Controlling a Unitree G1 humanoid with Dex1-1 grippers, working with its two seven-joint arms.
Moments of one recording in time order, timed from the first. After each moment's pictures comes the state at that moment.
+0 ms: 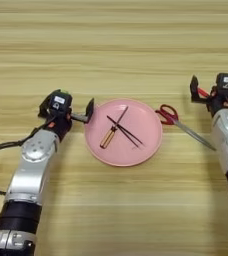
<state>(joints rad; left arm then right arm) -0.18 0.21 0.03 0.19 -0.04 0.03 -0.20 -0.47 -0.11 -0.18 0.52 0.08 -0.05 -0.01</state>
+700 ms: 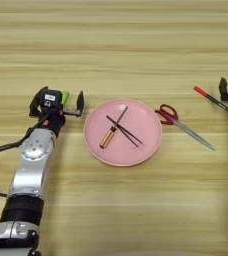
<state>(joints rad) -0.23 0.18 0.09 0.33 -0.05 -0.10 -0.12 -0.62 -0.31 -0.26 0.92 0.09 -0.19 0.14</state>
